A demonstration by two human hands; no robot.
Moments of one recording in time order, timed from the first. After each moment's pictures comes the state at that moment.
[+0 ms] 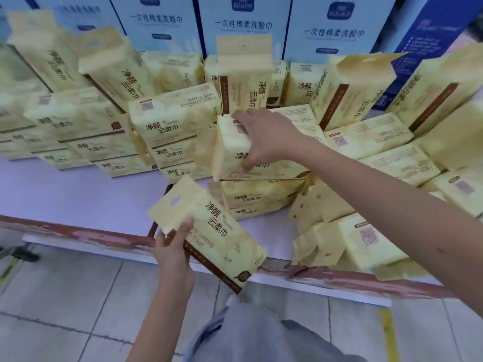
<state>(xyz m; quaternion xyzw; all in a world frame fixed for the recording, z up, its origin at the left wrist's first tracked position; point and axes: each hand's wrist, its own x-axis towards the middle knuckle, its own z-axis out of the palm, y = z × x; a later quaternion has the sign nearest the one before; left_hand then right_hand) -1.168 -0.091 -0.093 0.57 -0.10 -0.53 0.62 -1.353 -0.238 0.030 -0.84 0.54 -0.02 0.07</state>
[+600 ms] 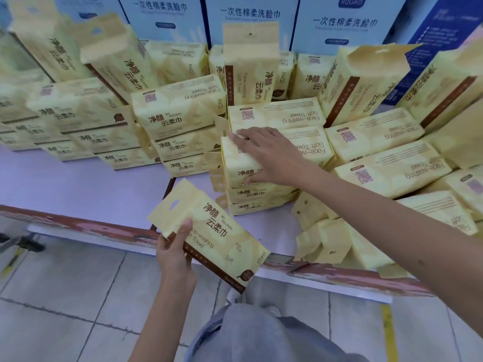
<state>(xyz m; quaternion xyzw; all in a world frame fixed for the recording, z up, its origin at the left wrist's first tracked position) -1.163 -0.083 -0.107 0.57 -0.07 -0.54 0.61 -1.368 -0.232 -0.043 -0.90 0.42 -0.05 -0.06</state>
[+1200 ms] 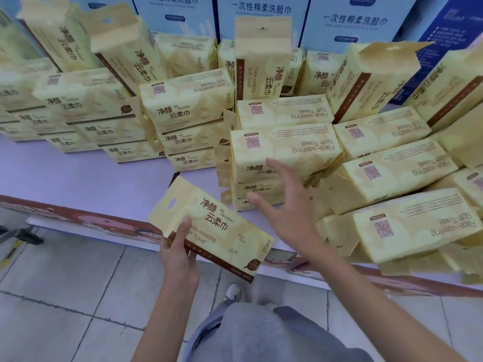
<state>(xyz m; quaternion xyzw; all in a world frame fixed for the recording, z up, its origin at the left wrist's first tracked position) -1.153 -0.072 -0.114 0.54 -0.05 -0.55 0.64 -1.337 -0.103 -0.039 -0.62 0.59 -0.39 0.33</state>
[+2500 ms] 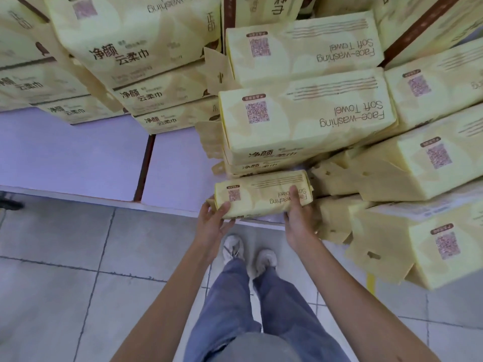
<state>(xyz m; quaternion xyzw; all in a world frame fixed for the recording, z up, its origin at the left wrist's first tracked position) -1.183 -0.129 -0.227 0.59 -0.07 -0.70 0.40 -1.352 -0.133 -0.230 0.04 0.70 -0.47 0.53</state>
